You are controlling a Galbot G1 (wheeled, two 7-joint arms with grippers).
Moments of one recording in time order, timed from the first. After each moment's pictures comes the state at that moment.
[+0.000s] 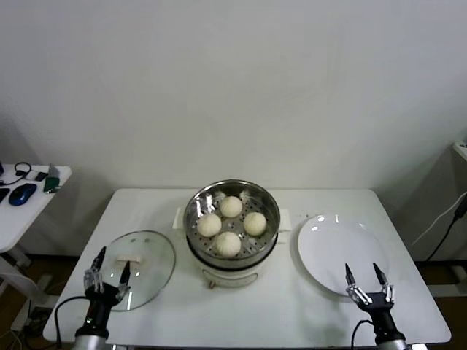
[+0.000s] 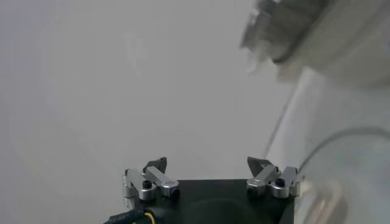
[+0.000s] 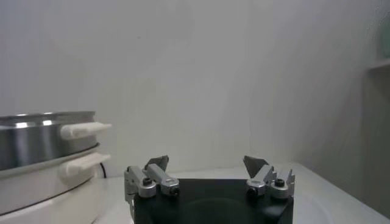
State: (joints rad) left arm 1.68 -1.31 -0.69 -1.86 0.97 -0.13 -0.33; right arm -1.62 1.18 0.60 1.64 0.55 0.50 -0.16
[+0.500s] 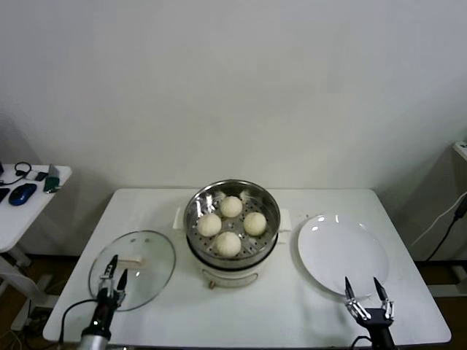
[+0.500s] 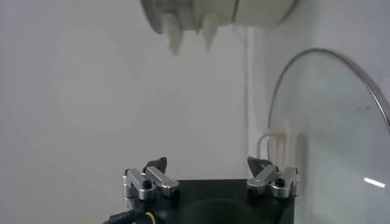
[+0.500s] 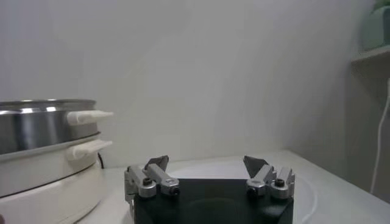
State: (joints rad) left arm 1.56 -1.28 -0.67 -1.61 1.31 -0.10 -0.46; right arm -1.68 1.24 0.61 1.64 0.51 0.54 -0.15
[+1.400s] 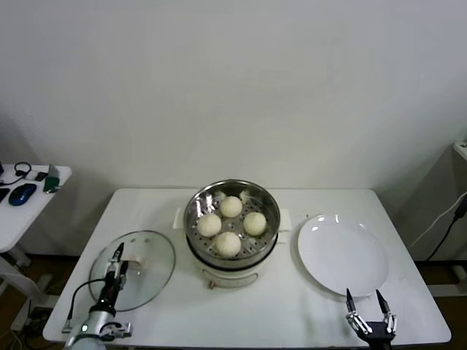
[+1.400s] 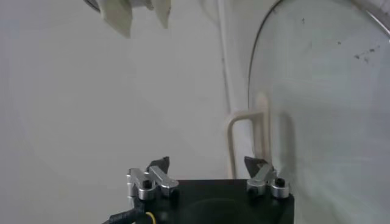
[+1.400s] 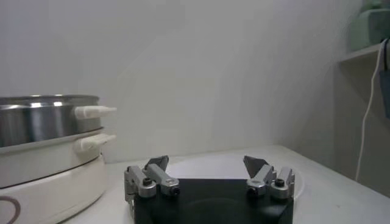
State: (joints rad) left arm 1.36 -1.24 -0.62 -1.39 1.37 -0.06 -0.43; right arm -1.74 1.27 0.62 1.65 0.49 0.58 -0.15
